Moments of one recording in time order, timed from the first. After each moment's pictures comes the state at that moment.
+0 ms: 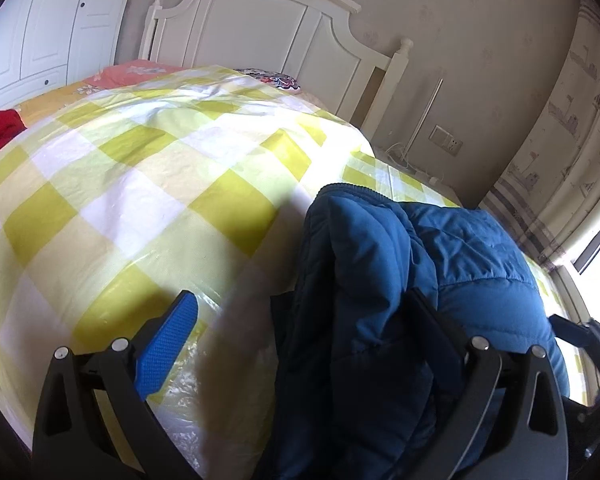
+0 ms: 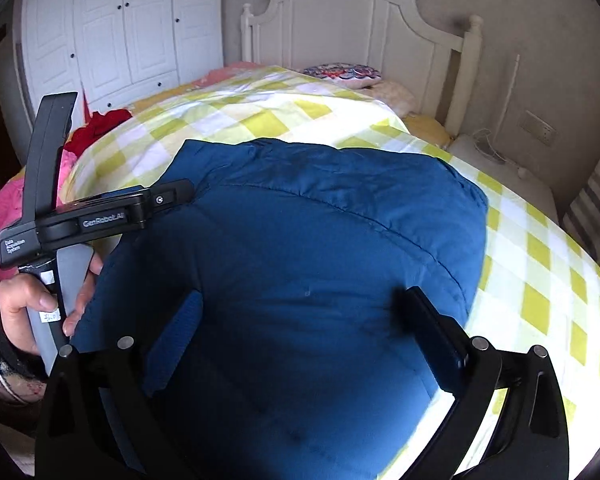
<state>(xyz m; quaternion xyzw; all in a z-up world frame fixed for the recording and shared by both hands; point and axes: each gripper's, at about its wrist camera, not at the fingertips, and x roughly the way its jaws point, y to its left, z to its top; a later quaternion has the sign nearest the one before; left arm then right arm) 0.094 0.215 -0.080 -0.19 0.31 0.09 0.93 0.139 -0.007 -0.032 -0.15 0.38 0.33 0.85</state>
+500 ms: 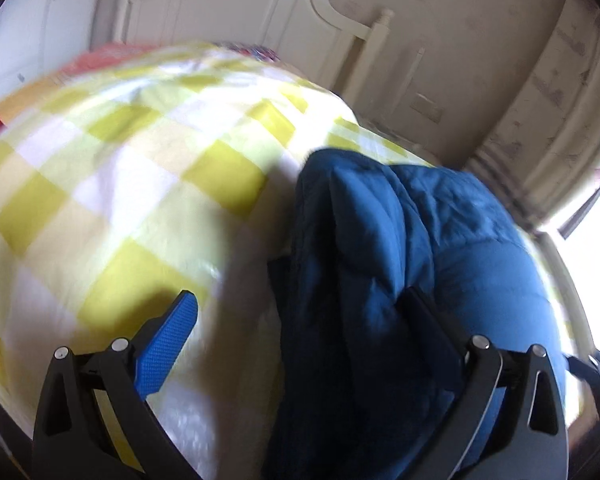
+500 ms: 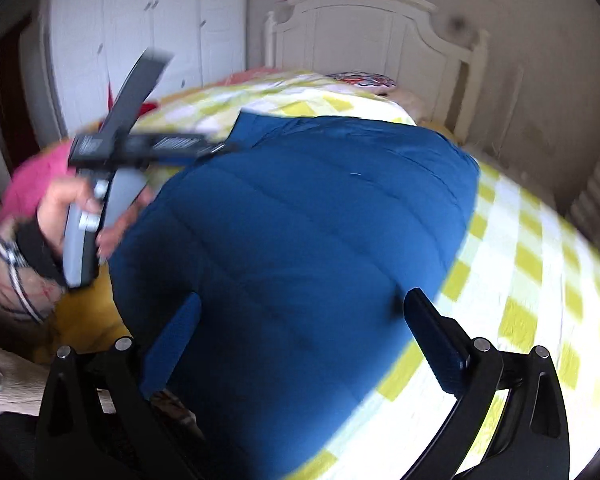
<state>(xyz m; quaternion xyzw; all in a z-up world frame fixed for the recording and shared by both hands) 0.080 0.225 -0.084 -0.20 0.37 0.01 0.91 0.068 -0.065 -0.037 -0.13 0.35 0.36 0.85</state>
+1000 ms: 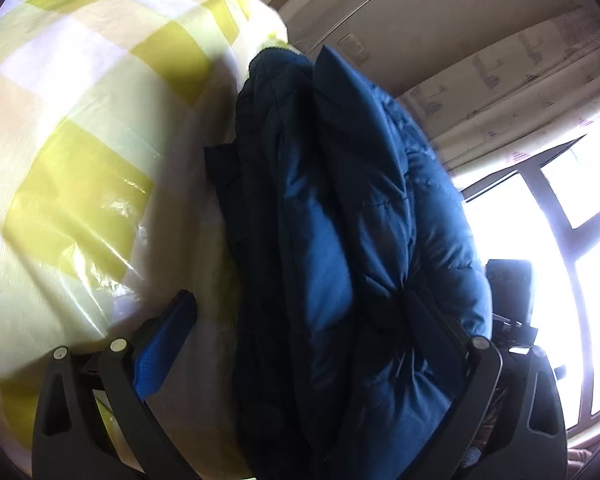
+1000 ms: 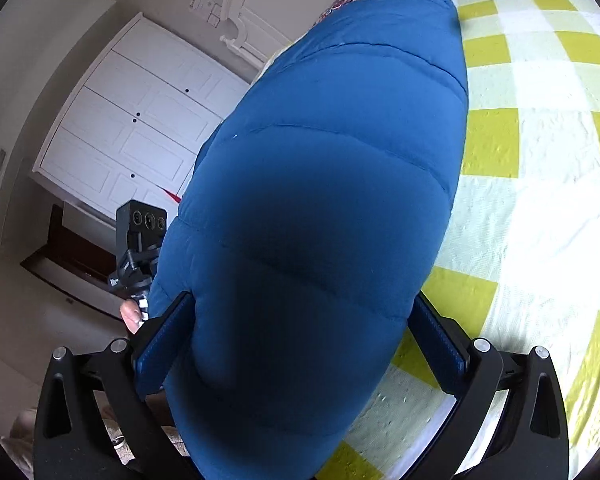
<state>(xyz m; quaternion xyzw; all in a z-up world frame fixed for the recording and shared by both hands) 0.078 0.240 -0.119 -0.29 0.45 -0.17 0.82 0.156 -0.115 -0.108 0.20 0.51 0.44 0.71</state>
